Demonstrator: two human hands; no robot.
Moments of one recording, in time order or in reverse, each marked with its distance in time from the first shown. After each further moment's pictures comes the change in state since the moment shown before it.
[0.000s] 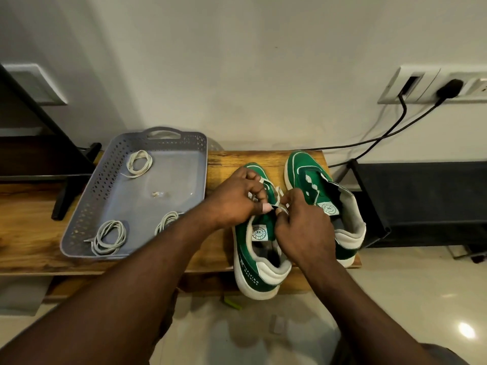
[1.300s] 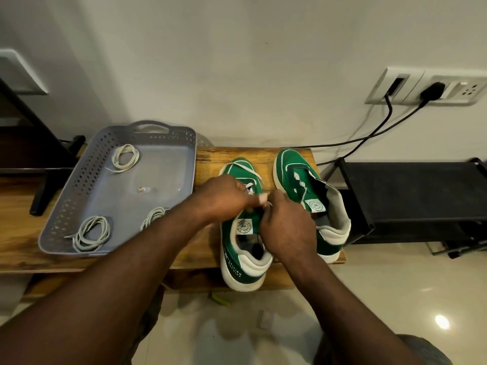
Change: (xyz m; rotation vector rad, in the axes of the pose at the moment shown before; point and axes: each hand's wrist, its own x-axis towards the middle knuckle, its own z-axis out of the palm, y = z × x) left_hand -0.006 0.013 -0.001 0.029 -0.029 -0.223; right_hand -0.004 -0.007 -0.004 -0.090 -0.023 -0.029
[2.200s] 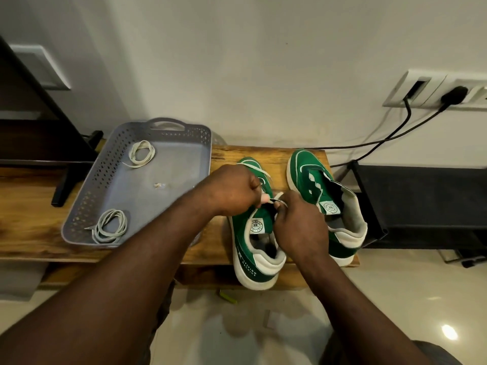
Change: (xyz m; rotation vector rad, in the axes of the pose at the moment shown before) left_hand -0.018 0.013 -0.026 0.235 -0.050 0.102; right_hand 0.003 0.002 0.012 0.068 0.014 0.043
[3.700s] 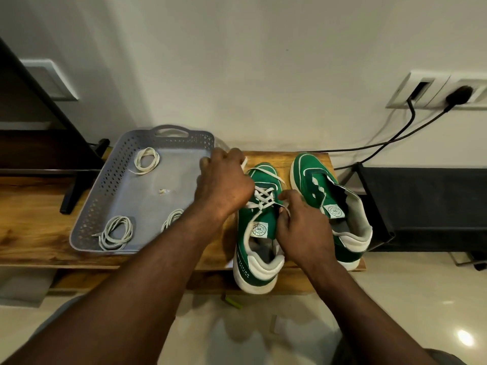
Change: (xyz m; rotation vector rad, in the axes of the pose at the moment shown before) left_hand 0.012 -0.006 0.005 -0.006 0.465 -0.158; right_hand 0.003 0.012 0.006 0.047 0.015 -0.196
